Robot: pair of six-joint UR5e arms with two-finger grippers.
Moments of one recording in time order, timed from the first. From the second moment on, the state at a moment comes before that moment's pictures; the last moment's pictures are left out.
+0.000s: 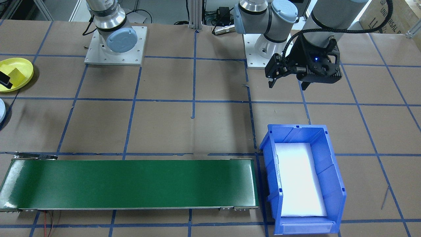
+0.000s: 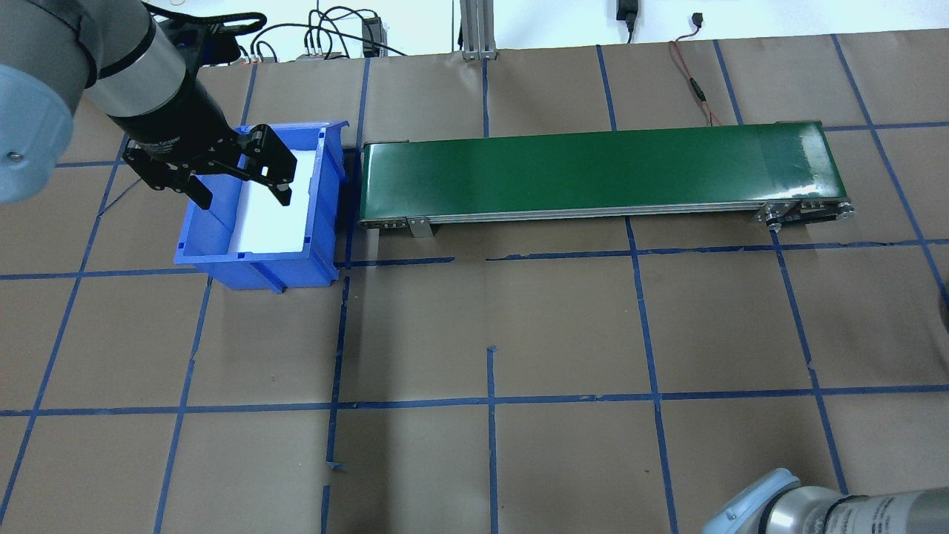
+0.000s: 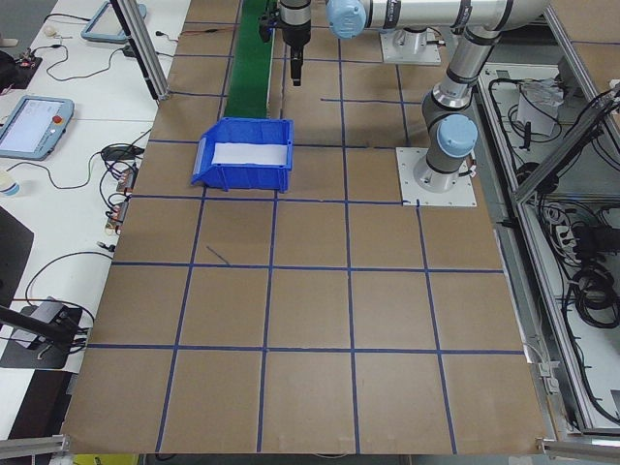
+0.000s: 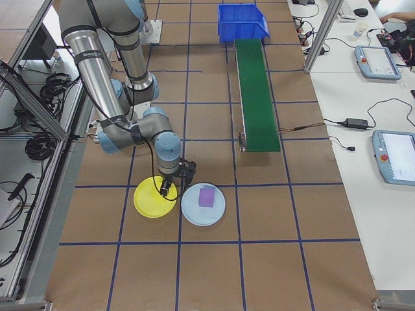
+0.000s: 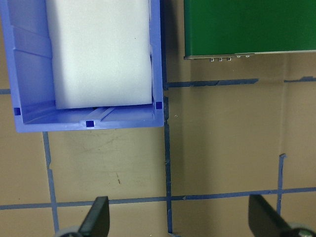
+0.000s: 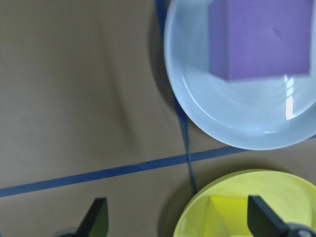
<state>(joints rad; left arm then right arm) -1.52 -1.55 -1.62 -1.57 1.53 0.08 0.62 -1.45 2.00 -2.05 -1.67 -0.77</state>
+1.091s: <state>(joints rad) -1.52 -1.55 -1.62 -1.57 1.53 0.08 1.62 -1.57 1.64 -1.58 -1.59 0.00</state>
